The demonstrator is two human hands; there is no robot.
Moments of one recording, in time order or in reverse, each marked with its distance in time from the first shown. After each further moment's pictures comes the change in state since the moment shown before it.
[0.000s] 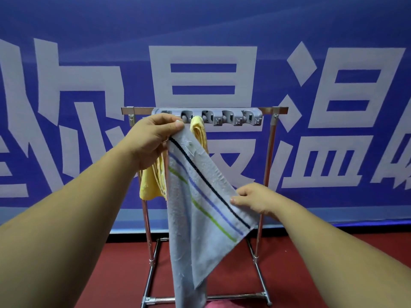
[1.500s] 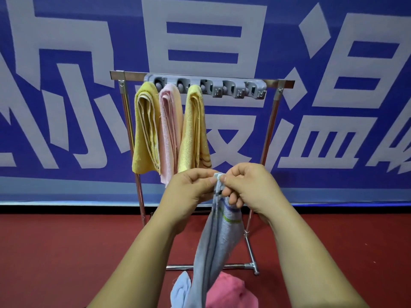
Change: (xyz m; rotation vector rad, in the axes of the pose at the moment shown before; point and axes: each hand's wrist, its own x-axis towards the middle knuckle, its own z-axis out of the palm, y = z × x) left_hand -0.104 -0.142 0.088 -0.165 -0.008 -0.189; right_hand -0.062 -0.048 0.039 0.437 0.258 0.039
